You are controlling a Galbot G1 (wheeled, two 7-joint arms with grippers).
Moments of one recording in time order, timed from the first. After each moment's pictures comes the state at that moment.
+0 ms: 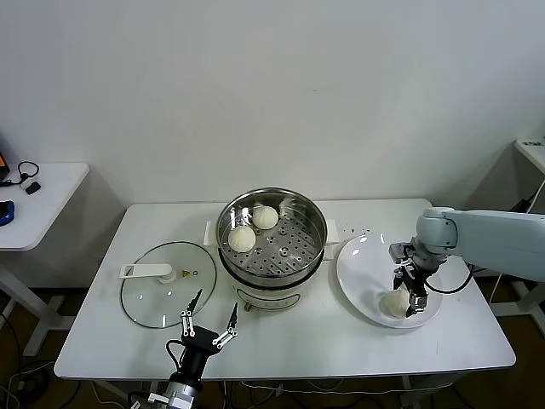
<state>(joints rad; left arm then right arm) 1.64 -1.61 -0.53 -1.81 0.40 -0.41 0.13 0.53 0.74 -1.81 1.29 0.47 -0.23 -0.93</state>
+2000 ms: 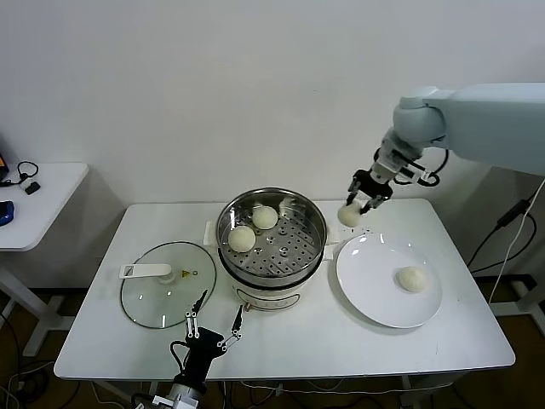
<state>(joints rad) 1.65 -1.61 -0.51 -1.82 0.43 -0.42 0.12 1.06 1.01 -1.93 1.35 0.36 0.51 -0.84</state>
